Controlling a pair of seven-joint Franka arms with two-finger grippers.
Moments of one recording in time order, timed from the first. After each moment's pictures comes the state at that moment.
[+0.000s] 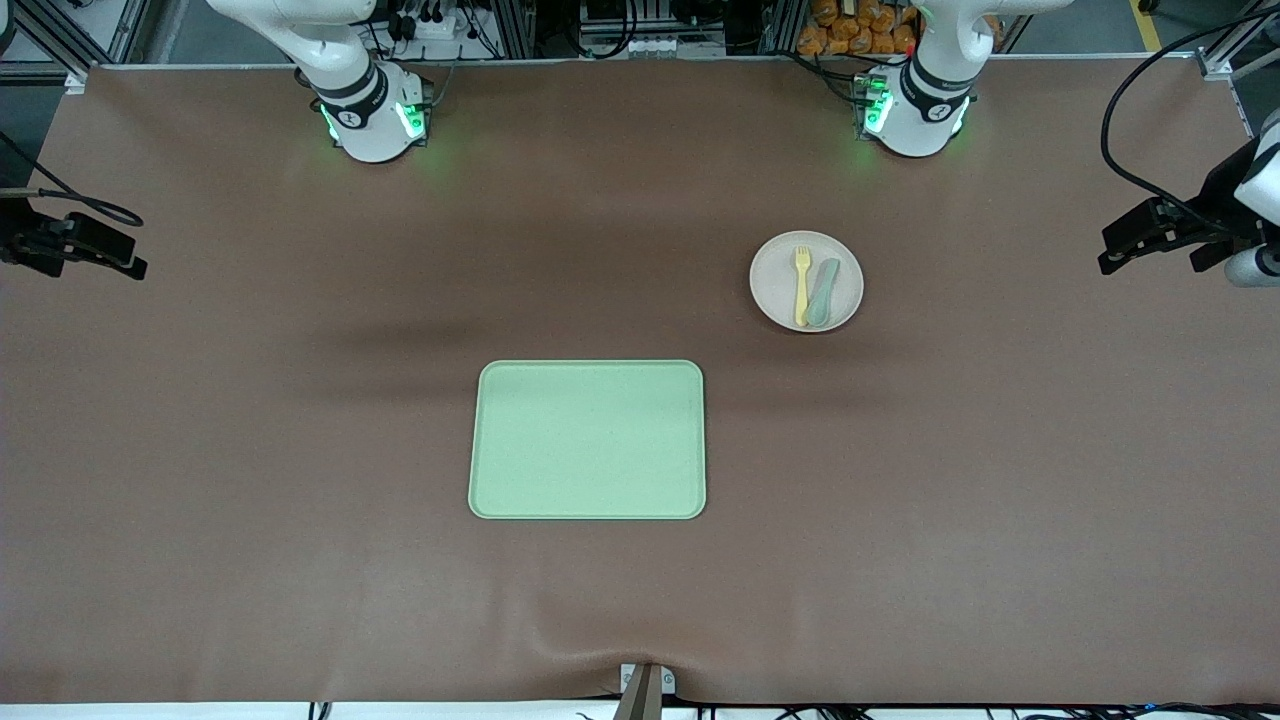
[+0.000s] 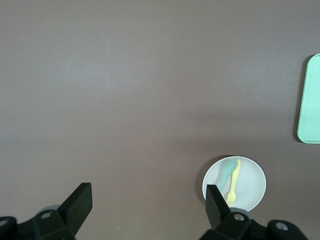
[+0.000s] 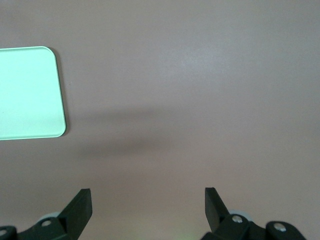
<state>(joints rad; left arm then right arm) -0.03 -0.02 0.00 -1.61 0.00 1.59 -0.05 -0.06 -0.01 -0.04 -1.61 0.02 1.54 -0.04</state>
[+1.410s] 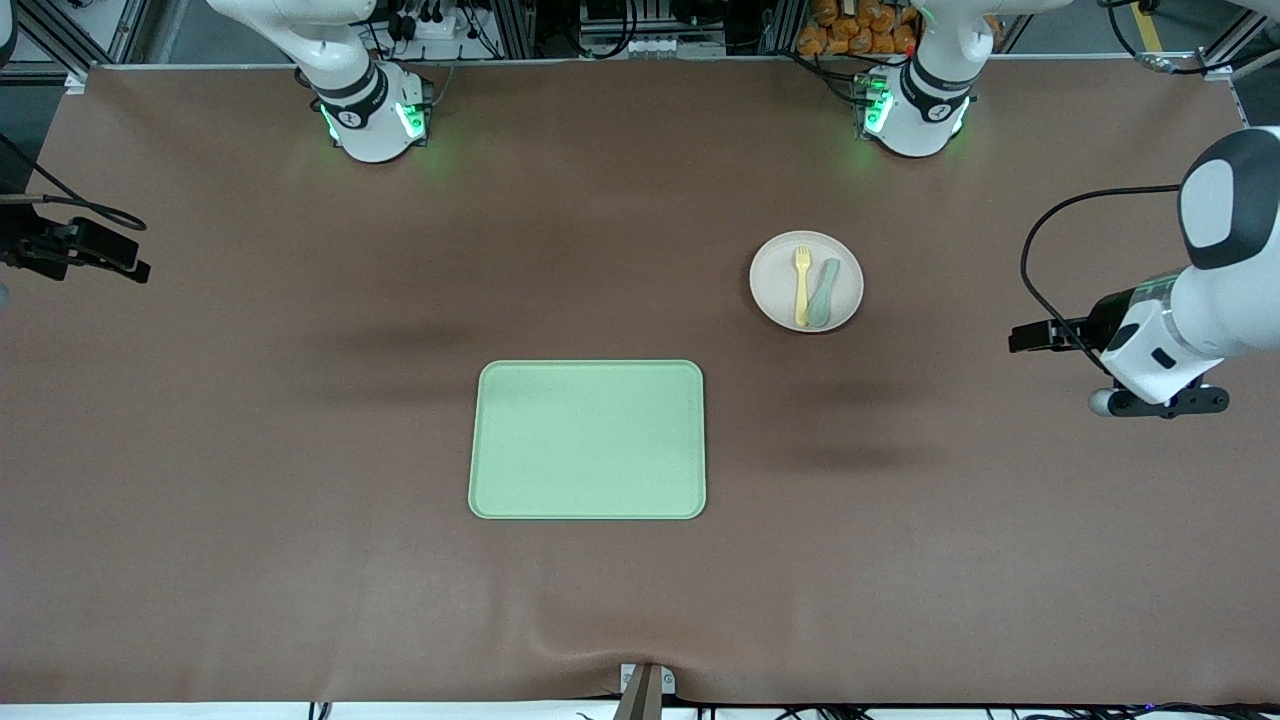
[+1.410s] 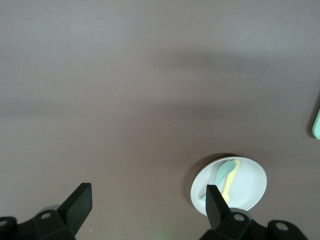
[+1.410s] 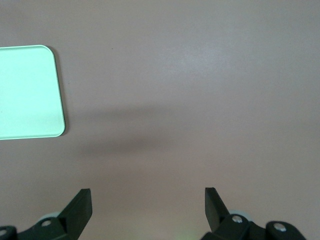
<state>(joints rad) -0.01 0.25 -0.02 -1.65 -0.11 1.69 -0.06 -0.06 0.00 -0.04 -1.61 0.02 1.54 -0.04</state>
